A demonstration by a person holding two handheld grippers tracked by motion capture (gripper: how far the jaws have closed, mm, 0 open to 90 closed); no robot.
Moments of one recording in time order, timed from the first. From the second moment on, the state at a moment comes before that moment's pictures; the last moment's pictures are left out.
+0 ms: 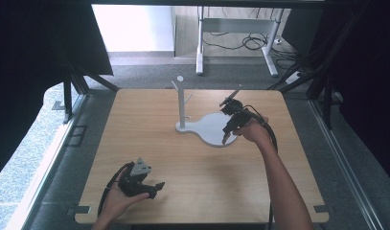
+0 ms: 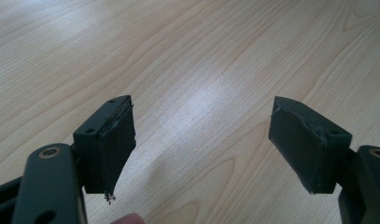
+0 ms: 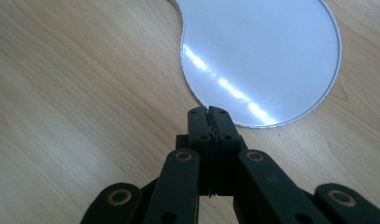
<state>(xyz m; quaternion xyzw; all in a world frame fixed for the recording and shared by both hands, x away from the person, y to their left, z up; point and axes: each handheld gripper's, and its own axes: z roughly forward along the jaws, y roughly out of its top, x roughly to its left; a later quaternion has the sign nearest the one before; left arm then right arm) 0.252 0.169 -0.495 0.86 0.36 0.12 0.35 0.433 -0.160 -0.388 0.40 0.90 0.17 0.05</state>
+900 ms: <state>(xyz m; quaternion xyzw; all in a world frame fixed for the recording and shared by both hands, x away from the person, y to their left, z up) 0.252 0.171 -0.494 0.86 0.35 0.13 0.35 0.462 -0.140 -0.391 0.40 0.90 0.15 0.06</state>
